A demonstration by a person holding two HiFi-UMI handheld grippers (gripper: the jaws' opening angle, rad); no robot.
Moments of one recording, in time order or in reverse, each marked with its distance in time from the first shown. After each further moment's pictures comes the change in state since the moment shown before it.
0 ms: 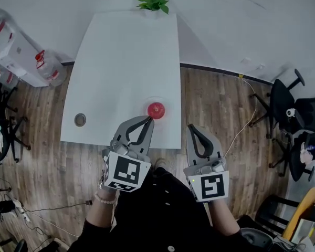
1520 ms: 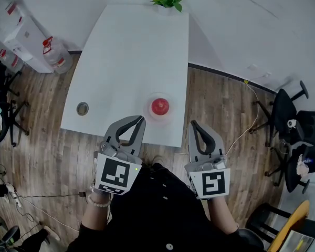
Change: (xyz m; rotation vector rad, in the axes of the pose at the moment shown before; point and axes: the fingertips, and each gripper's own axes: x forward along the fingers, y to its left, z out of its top) left arm -0.040 0.021 0.003 -0.063 0.004 0.096; right arm 0.008 0.007 0.003 -0.026 -0.011 0.058
